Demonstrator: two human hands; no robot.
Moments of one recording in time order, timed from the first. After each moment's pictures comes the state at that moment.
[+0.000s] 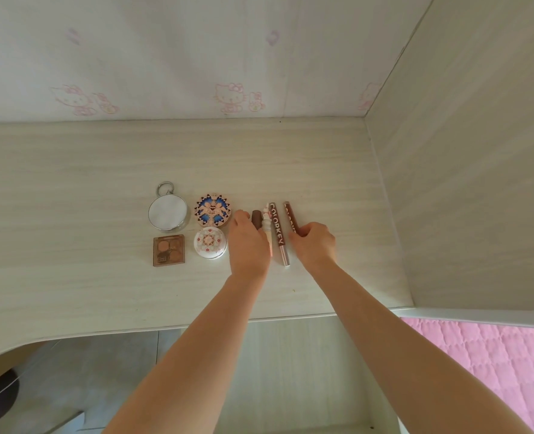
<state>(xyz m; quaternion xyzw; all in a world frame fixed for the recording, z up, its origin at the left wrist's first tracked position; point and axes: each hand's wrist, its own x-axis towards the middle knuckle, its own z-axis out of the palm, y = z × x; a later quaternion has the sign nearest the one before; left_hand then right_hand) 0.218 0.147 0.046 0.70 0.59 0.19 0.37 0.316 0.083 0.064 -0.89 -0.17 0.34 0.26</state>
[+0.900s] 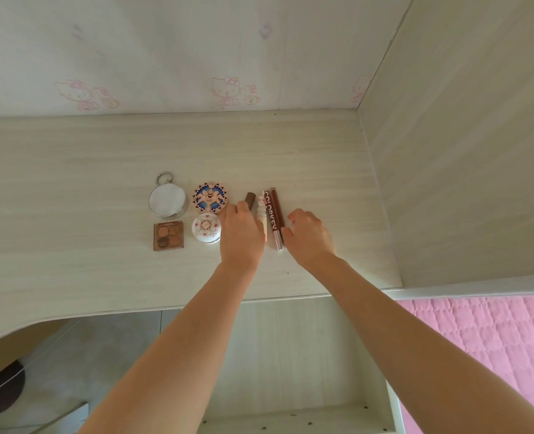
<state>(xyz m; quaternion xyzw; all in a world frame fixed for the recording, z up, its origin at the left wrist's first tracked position) 0.205 0.140 0.057 0.80 0.53 0.13 0.25 0.307 0.064 0.077 -0.88 -0.38 0.25 0.14</state>
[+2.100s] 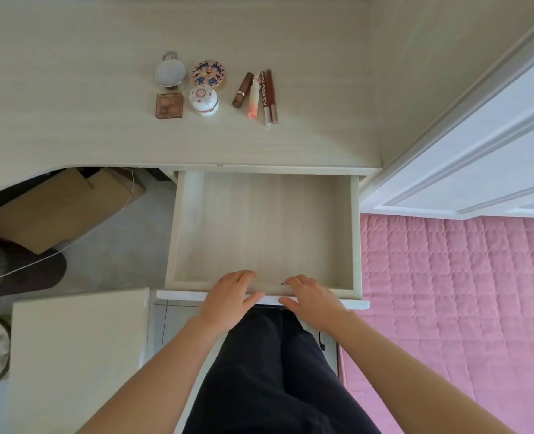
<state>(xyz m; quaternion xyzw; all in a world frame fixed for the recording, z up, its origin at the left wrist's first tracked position) 0.010 -0.169 -0.004 0.85 0.40 -0.16 0.31 0.195 -0.267 -0.007 -0.72 -0.55 0.42 -0.02</state>
